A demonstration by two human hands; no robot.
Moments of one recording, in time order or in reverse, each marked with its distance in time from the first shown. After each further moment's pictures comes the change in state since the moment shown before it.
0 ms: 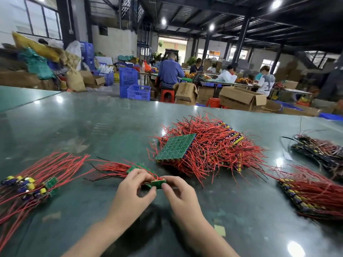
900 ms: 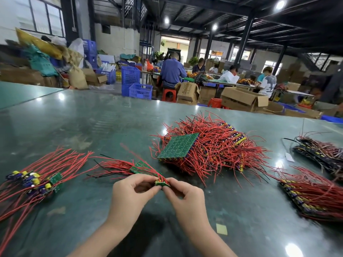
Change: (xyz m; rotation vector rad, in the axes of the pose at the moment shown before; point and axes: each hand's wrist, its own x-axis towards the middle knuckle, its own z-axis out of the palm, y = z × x) left_hand -0.011 0.011 -0.004 -0.372 0.103 -0.252; right_hand -0.014 -0.022 -0.004 0.048 0.030 -0.032
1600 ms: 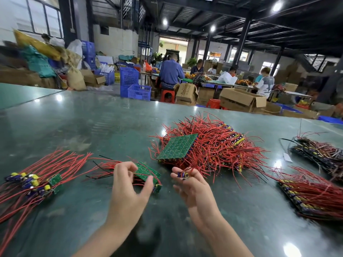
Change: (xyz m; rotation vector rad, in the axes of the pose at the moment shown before) left_hand 0.001 0.003 0.001 0.220 0.224 0.116; right_hand 0.017 -0.003 -0.017 0.801 0.090 0.459
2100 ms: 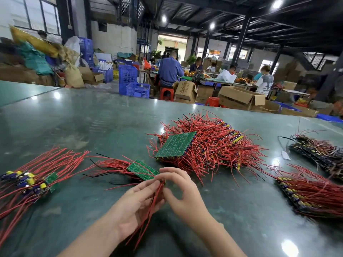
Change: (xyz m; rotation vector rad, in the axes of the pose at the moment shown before) left_hand -0.004 0.002 0.007 -1.014 -0.497 -1.011; right_hand -0.005 0.009 -0.002 -1.000 -0.271 -0.672
